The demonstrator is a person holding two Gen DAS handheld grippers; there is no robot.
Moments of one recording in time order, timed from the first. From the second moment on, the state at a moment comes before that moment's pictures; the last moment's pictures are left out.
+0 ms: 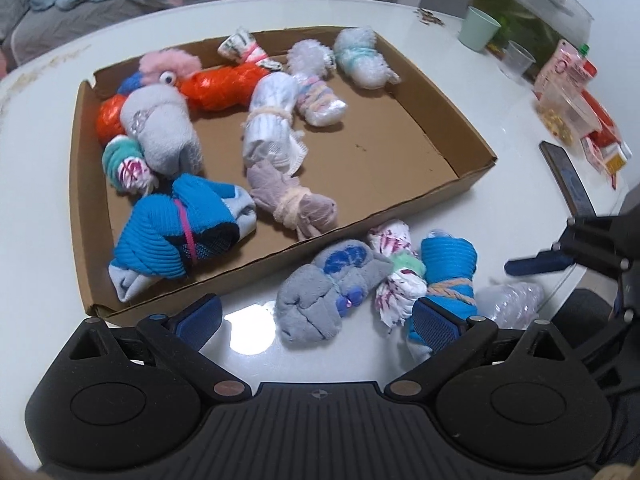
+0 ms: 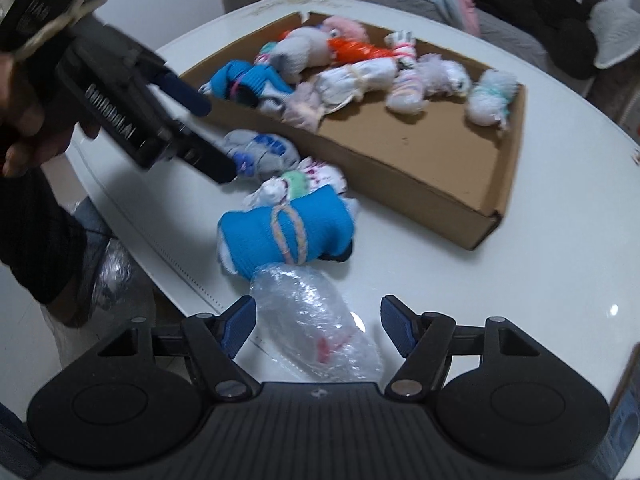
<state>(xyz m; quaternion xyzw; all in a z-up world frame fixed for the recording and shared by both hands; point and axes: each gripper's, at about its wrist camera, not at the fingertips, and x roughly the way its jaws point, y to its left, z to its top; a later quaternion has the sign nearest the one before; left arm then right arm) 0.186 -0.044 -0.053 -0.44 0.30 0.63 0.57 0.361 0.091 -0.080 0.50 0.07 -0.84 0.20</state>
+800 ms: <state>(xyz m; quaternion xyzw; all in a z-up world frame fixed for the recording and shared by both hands) 0.198 -0.032 -0.073 -0.42 0.29 0.62 0.59 0.359 0.094 -0.091 0.51 0.04 -0.84 0.19</state>
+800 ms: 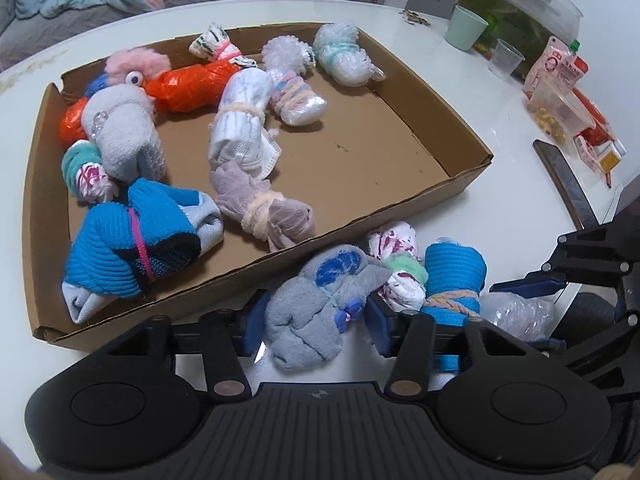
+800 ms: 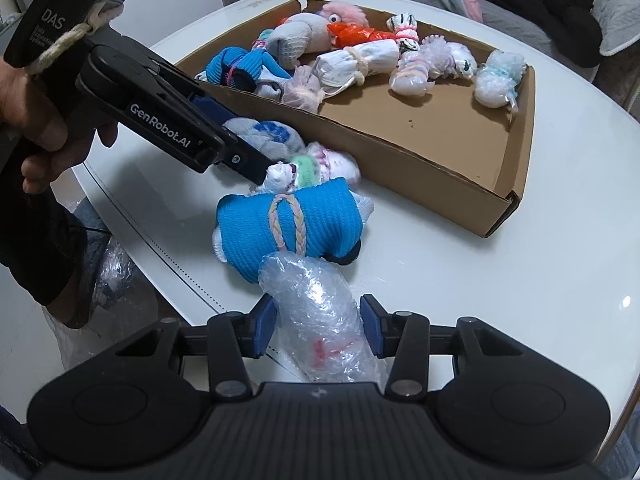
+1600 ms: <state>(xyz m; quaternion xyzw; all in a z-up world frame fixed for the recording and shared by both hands) 0.195 -0.021 0.002 -0.39 0.29 0.62 0.61 0.363 0.150 -0.040 0.48 -0.01 -0.86 0.14</state>
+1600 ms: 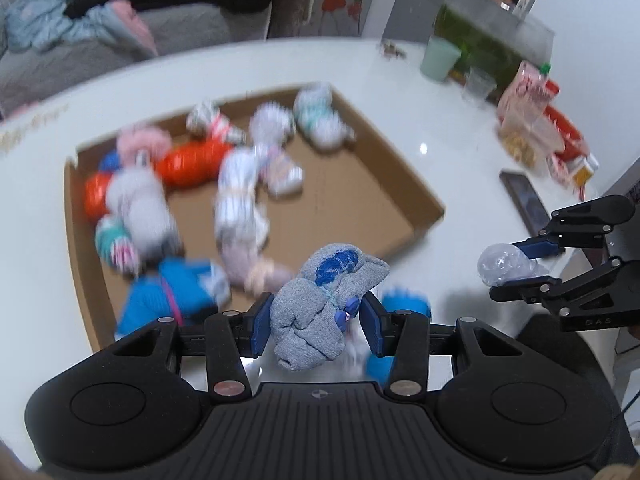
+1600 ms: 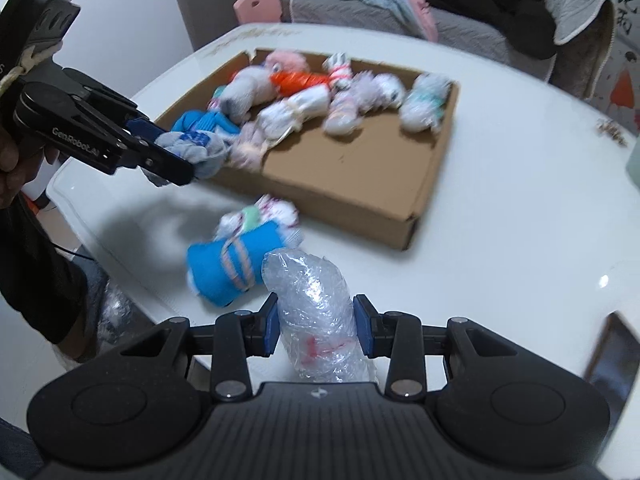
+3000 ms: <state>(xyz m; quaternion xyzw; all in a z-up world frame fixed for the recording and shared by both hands) 0.173 0.100 -0.070 -0.37 0.28 0.65 0.60 0.167 0.162 -0.077 0.53 -0.04 -0.84 0.07</state>
